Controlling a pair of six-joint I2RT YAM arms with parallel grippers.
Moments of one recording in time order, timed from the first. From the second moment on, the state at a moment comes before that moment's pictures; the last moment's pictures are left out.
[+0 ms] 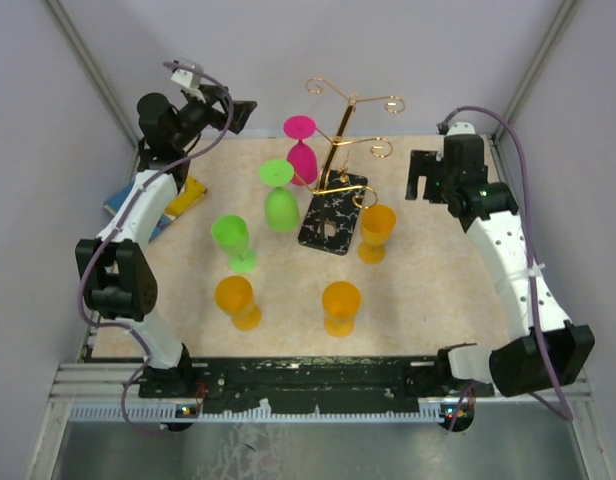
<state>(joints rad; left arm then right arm) -0.10 1.75 1.50 0.44 0.56 -0.17 0.18 1.30 1.37 -0.69 0.17 0.15</state>
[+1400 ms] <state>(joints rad) -0.11 1.24 1.20 -0.29 0.23 -0.14 0.22 1.54 1.81 -0.52 0.21 0.11</state>
